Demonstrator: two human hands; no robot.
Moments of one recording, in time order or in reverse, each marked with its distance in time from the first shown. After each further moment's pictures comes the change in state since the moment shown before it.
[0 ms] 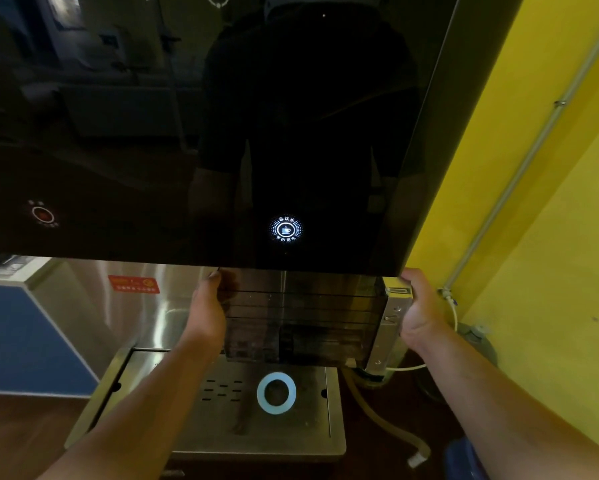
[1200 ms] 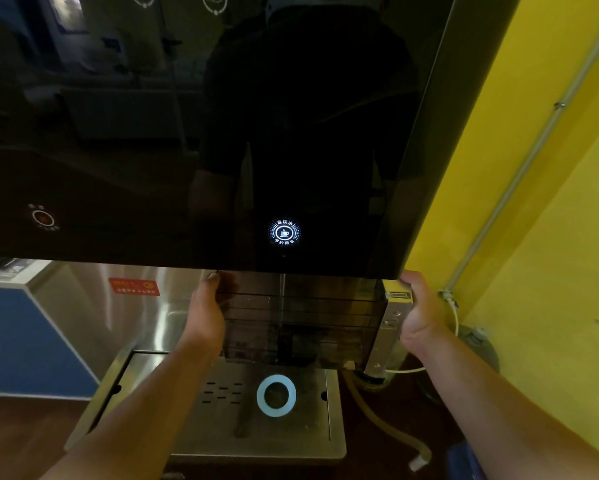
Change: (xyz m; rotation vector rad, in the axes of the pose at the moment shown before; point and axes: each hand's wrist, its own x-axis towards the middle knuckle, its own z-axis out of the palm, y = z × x) left_hand -0.017 0.021 0.008 -0.002 0.009 0.048; right_hand 0.011 0.009 -0.009 0.081 0.004 0.007
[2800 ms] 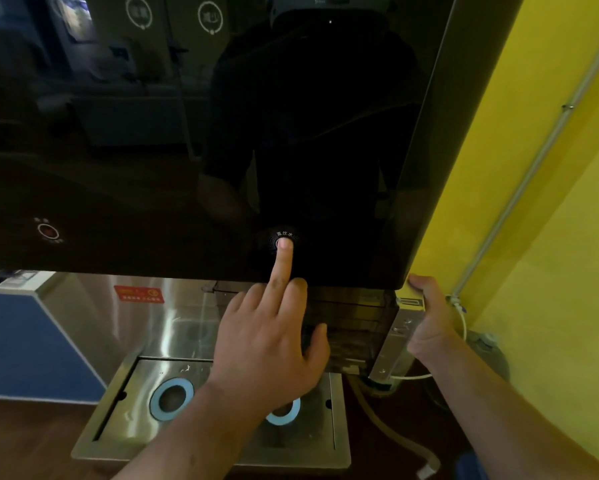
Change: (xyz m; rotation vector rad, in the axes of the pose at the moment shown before) left_hand -0.082 0.055 0.038 1.183 -0.123 0.972; right_hand 0.024 0.004 -0.022 0.034 -0.164 0.039
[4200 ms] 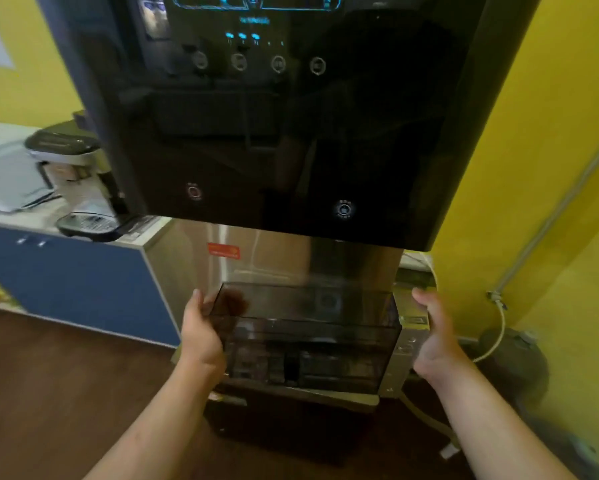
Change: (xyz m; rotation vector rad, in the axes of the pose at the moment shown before) left_hand -0.125 -0.071 -0.058 -1.374 0.436 -1.230; right_hand -0.137 0.025 0.060 -0.115 -0.136 0.094
